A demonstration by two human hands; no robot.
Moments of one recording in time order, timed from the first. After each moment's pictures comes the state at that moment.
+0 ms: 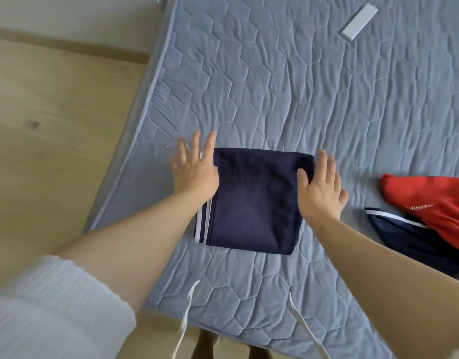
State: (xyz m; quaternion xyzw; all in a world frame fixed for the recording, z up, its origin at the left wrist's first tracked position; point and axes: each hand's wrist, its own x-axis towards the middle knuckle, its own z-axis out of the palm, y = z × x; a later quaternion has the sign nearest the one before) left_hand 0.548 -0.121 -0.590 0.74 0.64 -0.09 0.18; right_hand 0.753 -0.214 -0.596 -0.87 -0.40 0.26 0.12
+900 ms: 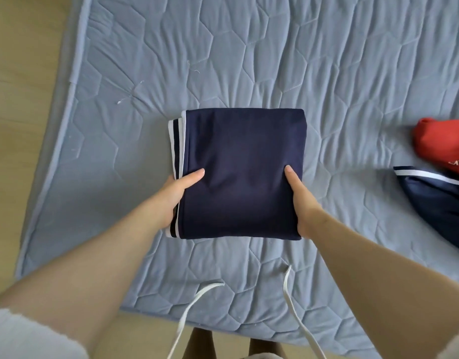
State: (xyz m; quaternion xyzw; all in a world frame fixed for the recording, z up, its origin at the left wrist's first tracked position) left_hand 0.516 -0.171 -0.717 0.20 0.71 0.03 0.68; right_hand 0.745 -0.256 -0.719 -0.72 0.09 0.64 0.26
